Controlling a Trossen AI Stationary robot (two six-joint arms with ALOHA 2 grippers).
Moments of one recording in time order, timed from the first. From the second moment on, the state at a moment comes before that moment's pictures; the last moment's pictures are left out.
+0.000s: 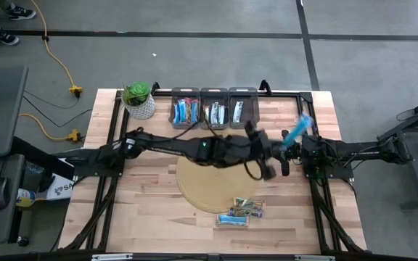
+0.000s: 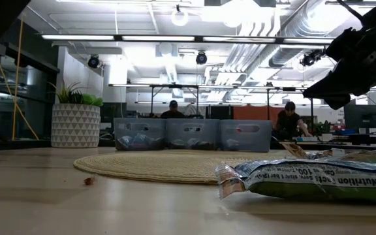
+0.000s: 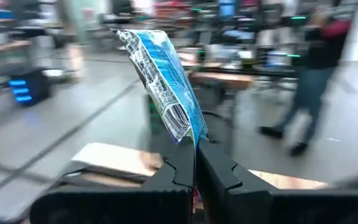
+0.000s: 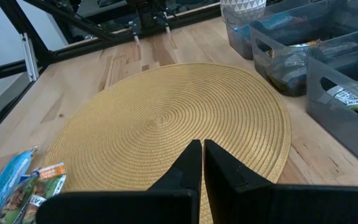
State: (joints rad) left arm -0.18 2.23 2.36 -0.18 -0.47 -0.03; right arm -0.03 0.31 0.05 -0.04 0.06 0.27
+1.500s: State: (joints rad) left arm 0.41 2.14 2.23 -0.75 -0.23 -0.32; right arm -0.03 0.31 0.05 -0.04 0.06 0.27
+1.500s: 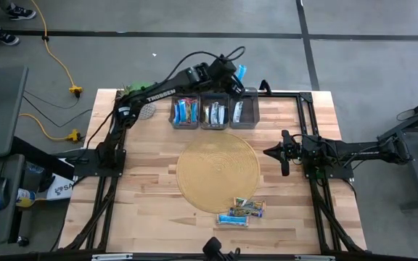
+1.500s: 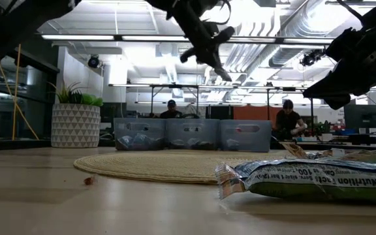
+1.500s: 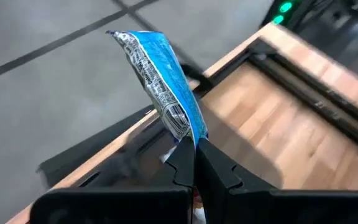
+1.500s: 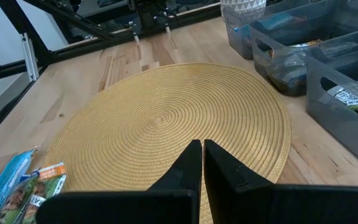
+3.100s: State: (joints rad) left arm 0.38 2.34 2.10 -0.41 -0.07 -0.50; right arm -0.03 0.31 0.05 -0.04 0.06 0.27
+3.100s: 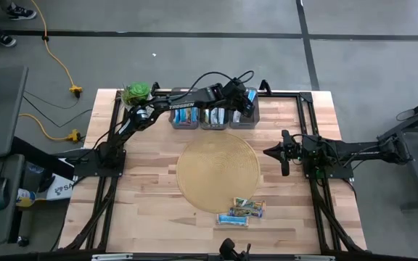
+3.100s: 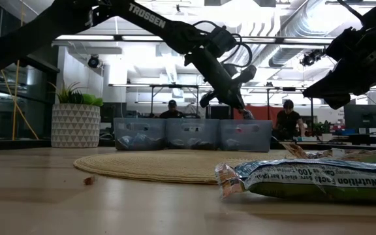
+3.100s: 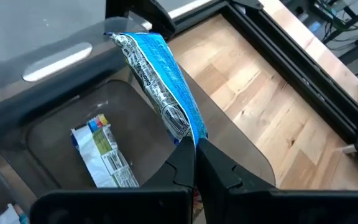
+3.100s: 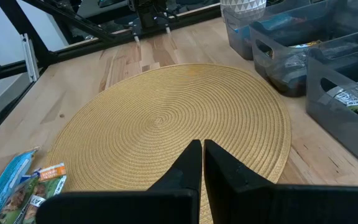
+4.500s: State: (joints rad) left arm 0.38 2.34 2.10 -0.50 -0.06 -0.67; right arm -0.03 0.31 0.05 -0.04 0.06 0.27
